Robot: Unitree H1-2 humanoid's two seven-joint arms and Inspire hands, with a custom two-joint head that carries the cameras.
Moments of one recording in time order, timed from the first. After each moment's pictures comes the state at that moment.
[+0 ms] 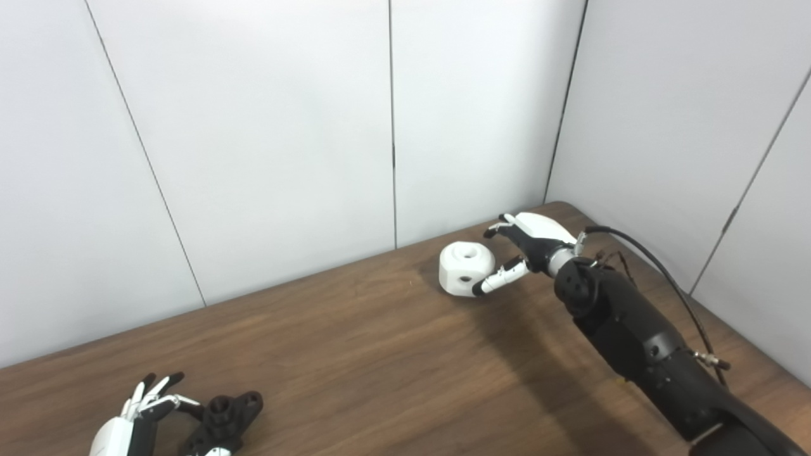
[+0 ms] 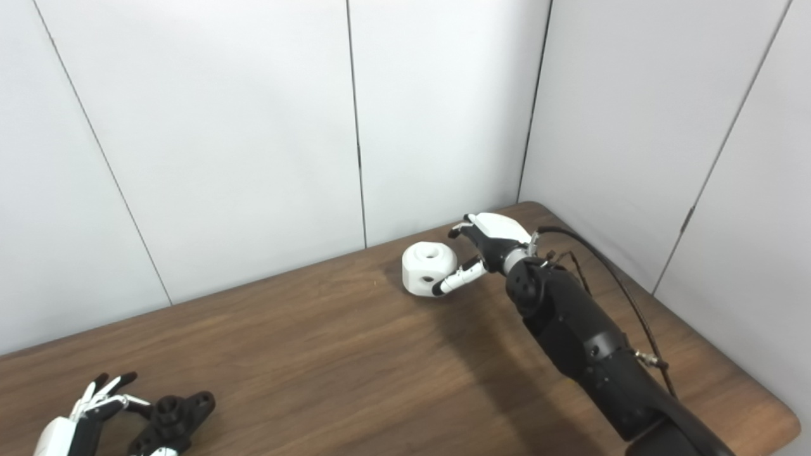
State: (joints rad) left arm -0.24 0.20 -0.21 0.19 0.54 -0.12 0.13; right arm -0.48 -0.65 0.11 0.23 -0.69 0.39 0.27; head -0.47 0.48
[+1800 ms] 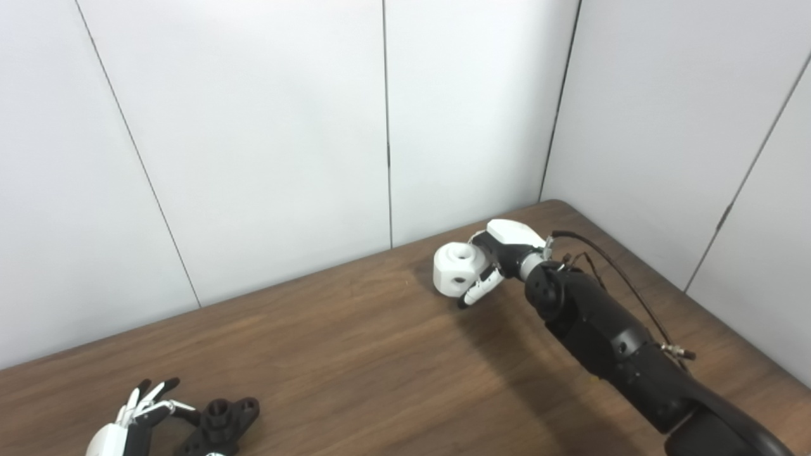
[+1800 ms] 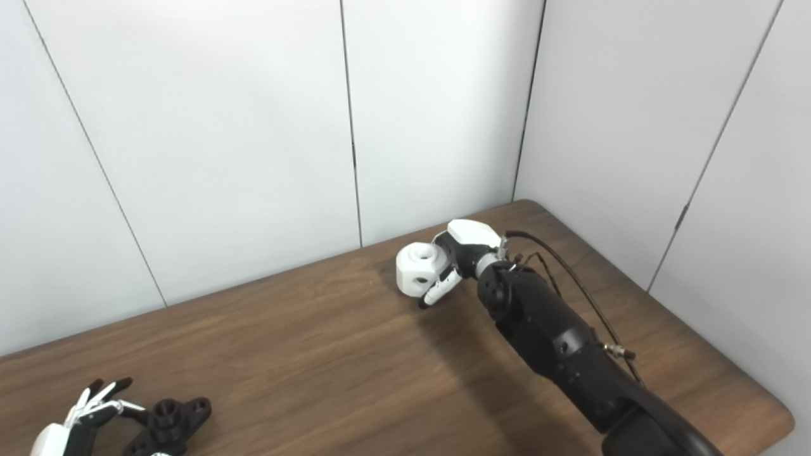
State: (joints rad) left arm -0.22 0.19 -0.19 0.17 0.55 -0.11 0.11; right arm -0.54 -0.61 0.22 0.31 -0.71 0.38 0.22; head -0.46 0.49
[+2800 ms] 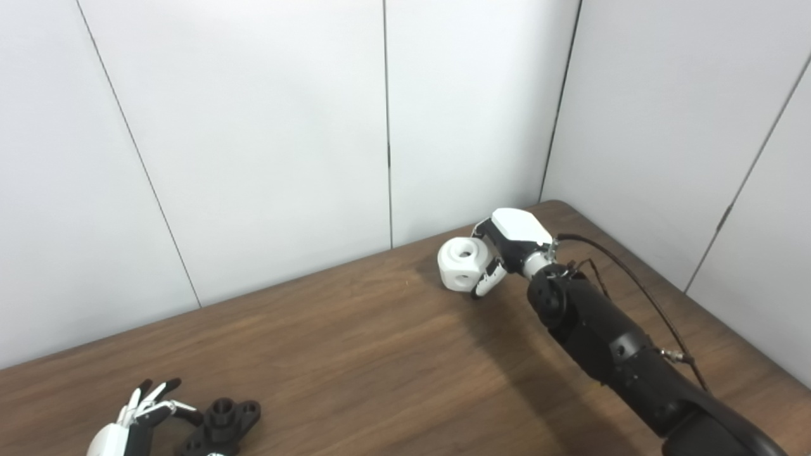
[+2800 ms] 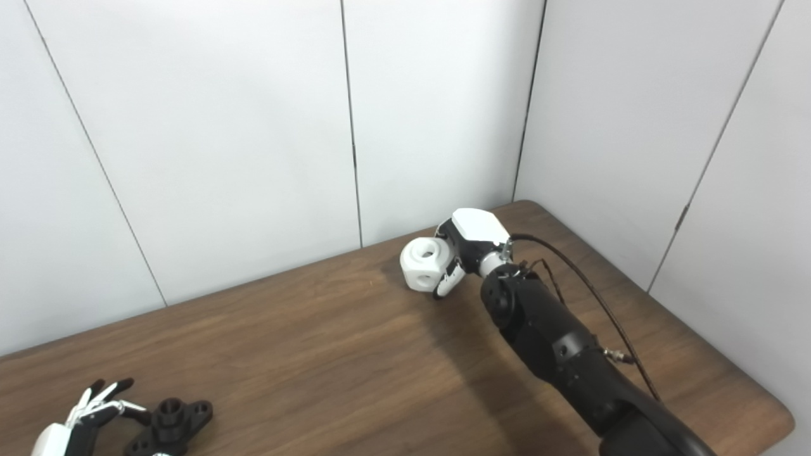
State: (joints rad) left arm -0.22 0.19 -0.18 0.17 0.55 -0.11 0.10; right arm -0.53 -0.60 0.20 0.37 -0.71 0.30 0.02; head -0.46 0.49
